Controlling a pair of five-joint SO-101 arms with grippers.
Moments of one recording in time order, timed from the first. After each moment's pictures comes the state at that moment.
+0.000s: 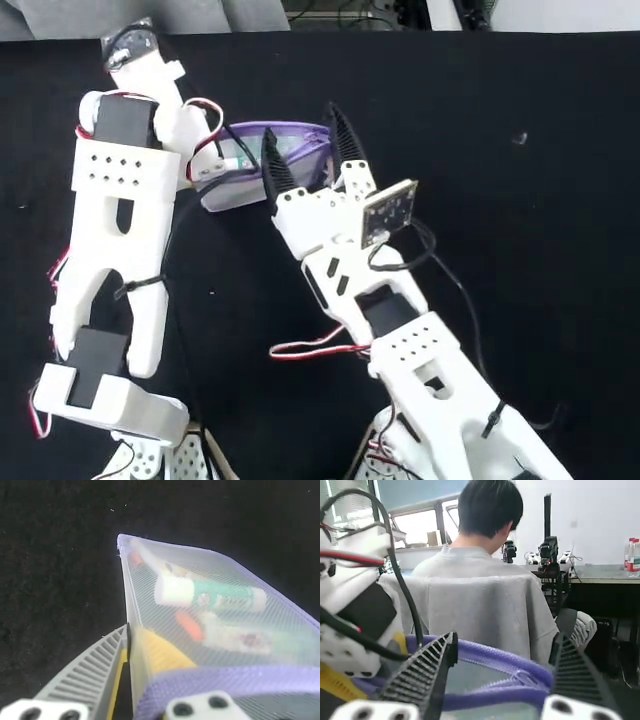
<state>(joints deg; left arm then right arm) 4.0 -0.7 -25.4 100.5 29.8 -28.0 -44.1 69.6 -25.5 -6.5</state>
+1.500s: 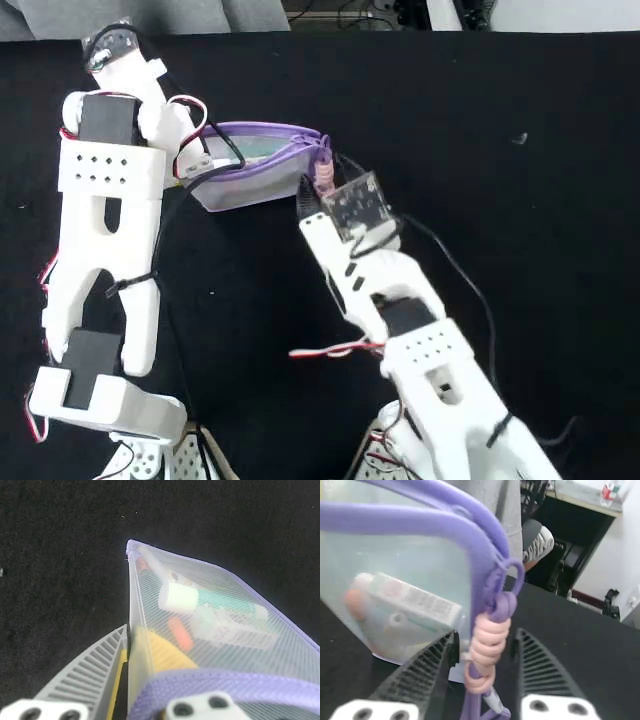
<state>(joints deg) 0.9 -1.2 -24.3 100.3 29.8 -20.8 -46.4 72.9 -2.2 10.8</state>
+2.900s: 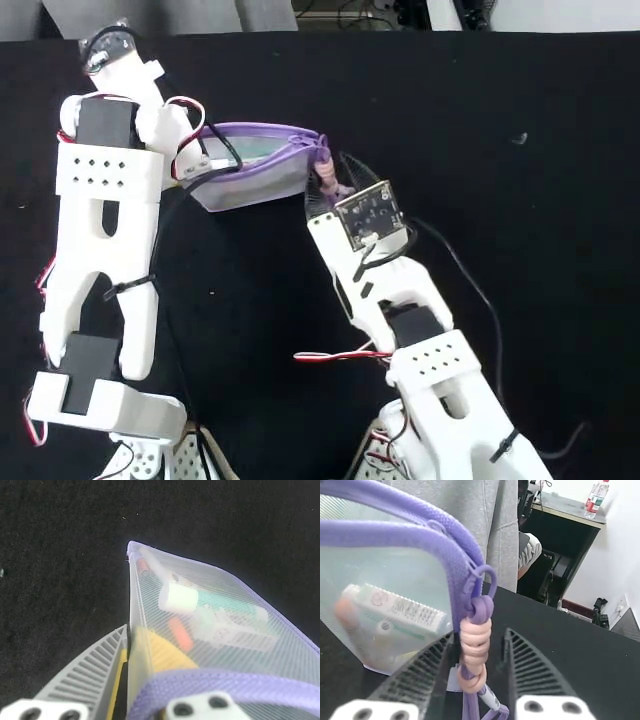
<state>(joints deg) 0.7 -2.0 -22.8 98.8 29.8 -19.8 -53.0 75.8 -2.6 10.8</state>
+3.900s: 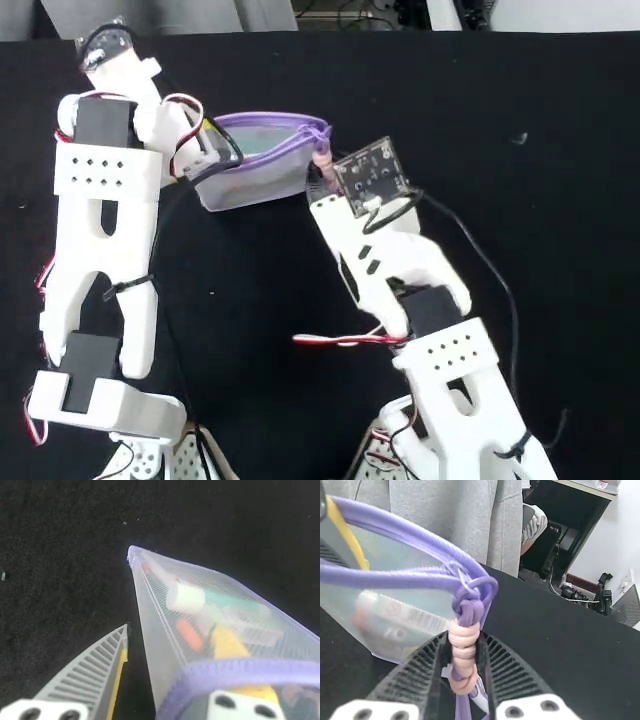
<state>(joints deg) 0.5 -2.2 -25.0 98.6 30.0 -19.3 -52.9 56.4 24.3 11.0</state>
